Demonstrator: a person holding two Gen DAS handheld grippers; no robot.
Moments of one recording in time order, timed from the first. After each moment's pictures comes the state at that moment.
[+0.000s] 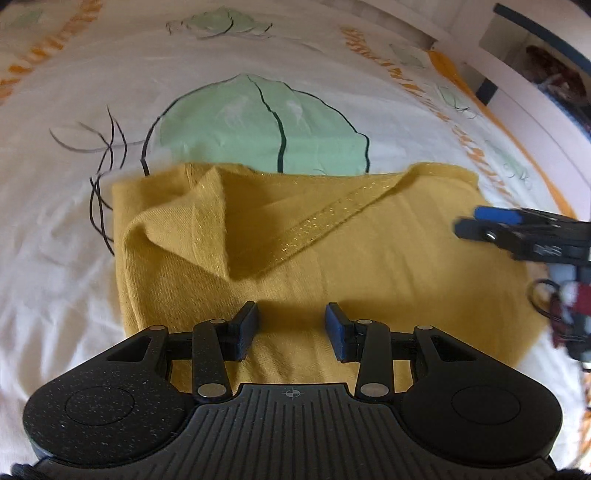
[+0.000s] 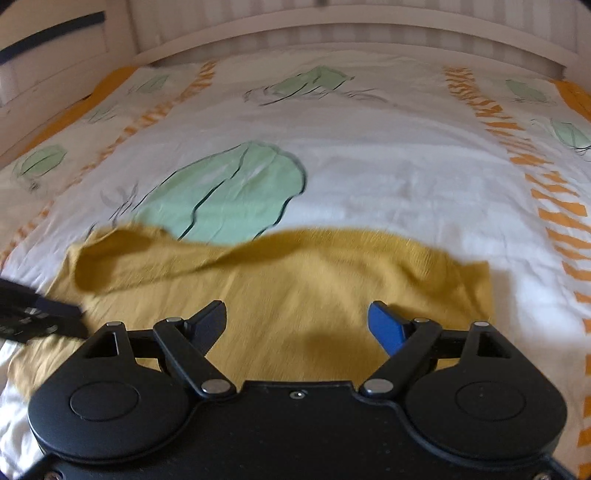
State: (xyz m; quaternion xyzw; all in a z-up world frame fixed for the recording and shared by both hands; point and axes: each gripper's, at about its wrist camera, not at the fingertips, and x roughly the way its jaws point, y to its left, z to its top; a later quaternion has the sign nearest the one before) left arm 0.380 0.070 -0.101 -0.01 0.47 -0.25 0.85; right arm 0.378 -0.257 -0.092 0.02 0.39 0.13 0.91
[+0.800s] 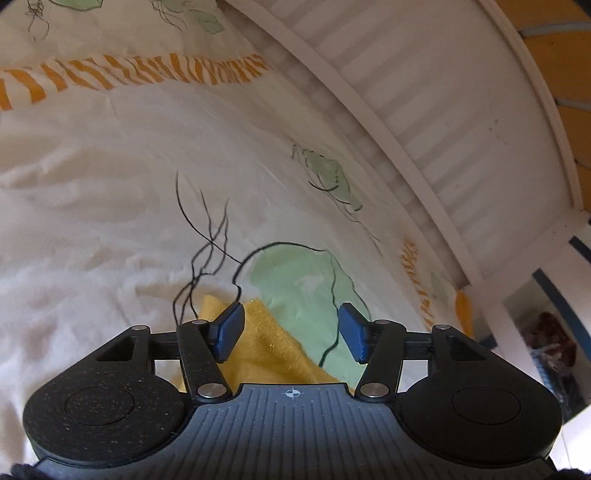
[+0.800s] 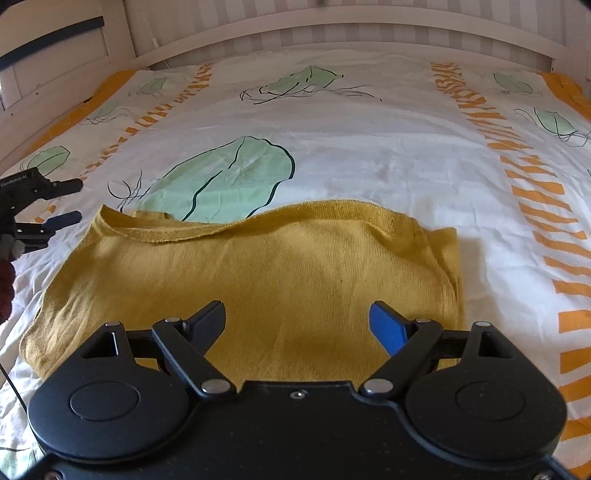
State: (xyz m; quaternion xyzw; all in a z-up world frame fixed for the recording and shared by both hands) left arm 0.407 0.162 -0.089 -0.35 0.30 -0.12 0.88; right arm 0.347 -0.276 -0.088 0.03 0.39 0.12 0.91
